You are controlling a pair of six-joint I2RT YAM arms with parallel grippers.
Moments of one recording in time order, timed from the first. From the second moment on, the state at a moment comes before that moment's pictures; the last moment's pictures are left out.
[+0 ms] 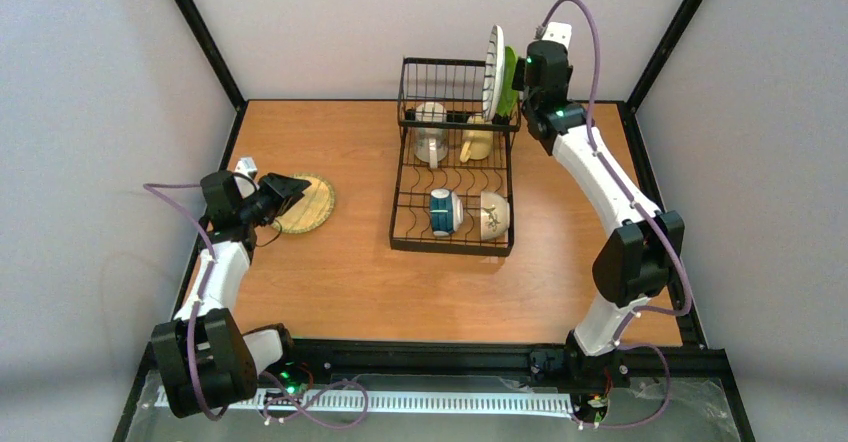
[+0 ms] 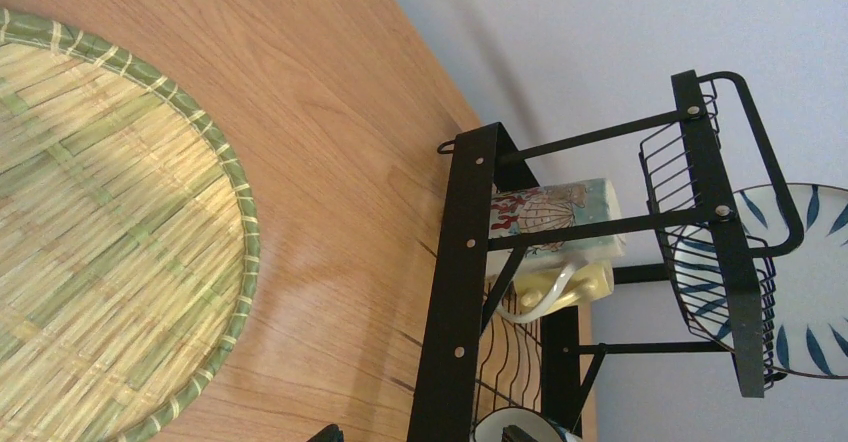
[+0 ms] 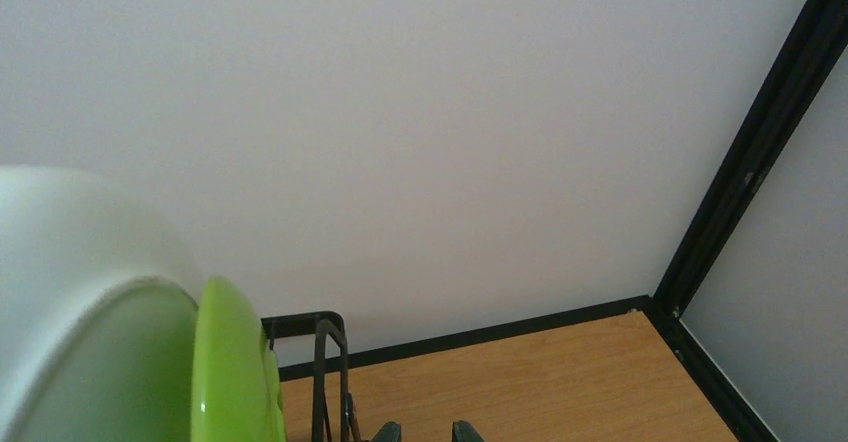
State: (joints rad) left arm 0.28 1.12 0.61 0.01 0.65 -0.82; right arm 0.32 1.73 1.66 -0.16 0.52 0.12
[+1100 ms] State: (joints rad) left arm 0.28 1.12 0.61 0.01 0.68 -0.81; right arm 0.32 1.69 1.77 -0.38 0.29 0.14
